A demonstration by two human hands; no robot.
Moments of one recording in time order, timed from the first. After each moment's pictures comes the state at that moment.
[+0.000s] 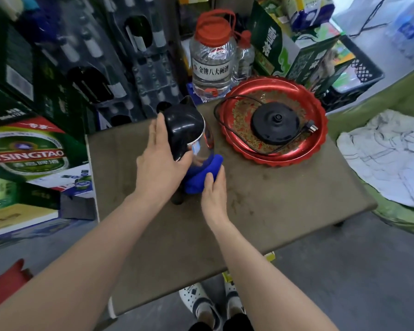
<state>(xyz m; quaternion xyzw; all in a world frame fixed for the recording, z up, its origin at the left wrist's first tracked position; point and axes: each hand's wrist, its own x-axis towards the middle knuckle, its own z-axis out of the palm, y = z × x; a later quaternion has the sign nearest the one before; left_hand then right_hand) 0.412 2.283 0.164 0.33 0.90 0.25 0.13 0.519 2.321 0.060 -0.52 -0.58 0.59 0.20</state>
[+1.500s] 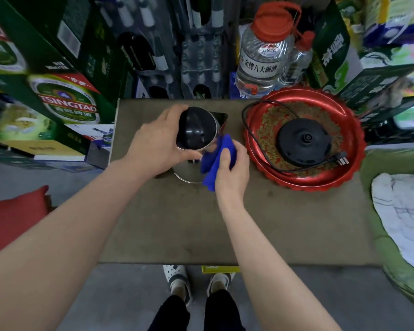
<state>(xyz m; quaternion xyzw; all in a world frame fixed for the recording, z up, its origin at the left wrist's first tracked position) 0.400 2.293 0.193 0.33 0.92 0.15 0.14 0.523 2.389 0.104 -0.46 -0.64 0.58 0.20</state>
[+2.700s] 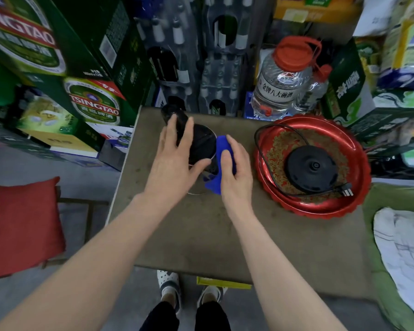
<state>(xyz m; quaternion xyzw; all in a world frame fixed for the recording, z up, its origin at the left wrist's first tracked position) 0.431 2.279 0.186 0.25 0.94 0.24 0.06 0.513 2.397 0.148 -0.29 -0.70 0.63 0.16</state>
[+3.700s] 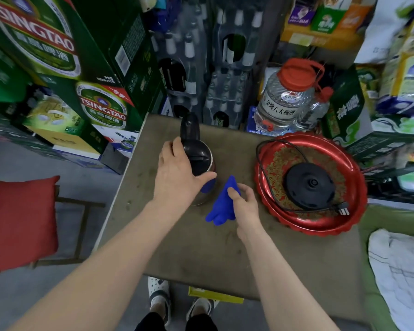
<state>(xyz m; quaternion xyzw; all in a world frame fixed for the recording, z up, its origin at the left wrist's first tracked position) 0.439 2.292 0.188 0.10 0.96 0.24 0.07 0.530 2.418 0.111 -0.49 -0.53 0.68 -0.03</state>
